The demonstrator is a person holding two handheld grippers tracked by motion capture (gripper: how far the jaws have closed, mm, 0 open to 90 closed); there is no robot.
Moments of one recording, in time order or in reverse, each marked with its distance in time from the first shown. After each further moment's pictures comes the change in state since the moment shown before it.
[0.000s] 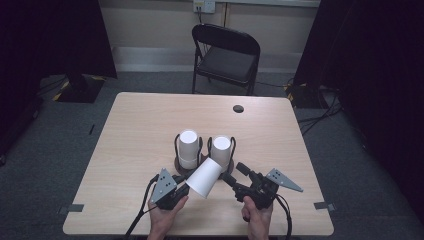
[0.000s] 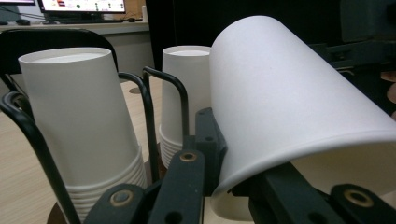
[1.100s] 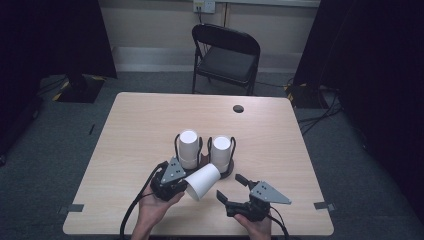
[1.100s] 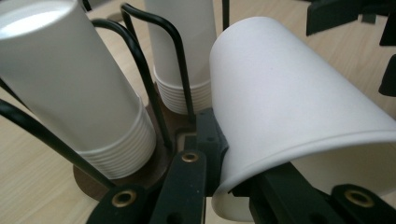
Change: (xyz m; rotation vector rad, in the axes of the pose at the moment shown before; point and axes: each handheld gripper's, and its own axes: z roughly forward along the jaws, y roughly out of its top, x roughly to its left) left arm 0.014 0.038 0.008 0.415 -0.099 0.107; right arm 0.016 -0.028 -0.005 0.164 -0.067 -0.318
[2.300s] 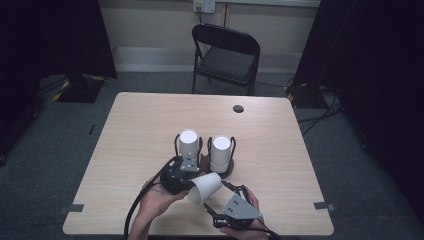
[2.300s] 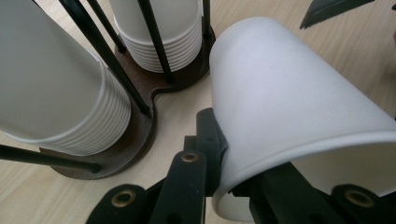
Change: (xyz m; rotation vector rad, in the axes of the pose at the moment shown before) left arm 0.005 0.023 0.022 0.302 -0.110 0.036; right arm 0.036 -0.017 0.020 0.139 -0.038 -0.461
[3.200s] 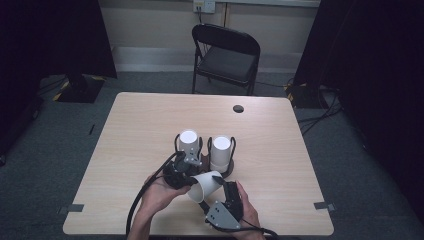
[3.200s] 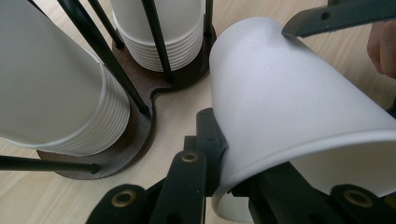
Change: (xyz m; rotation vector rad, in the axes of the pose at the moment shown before) left arm 0.009 0.014 0.002 0.069 -0.048 -0.037; right arm 0.016 0.007 0.025 -0.039 -0.116 -0.380
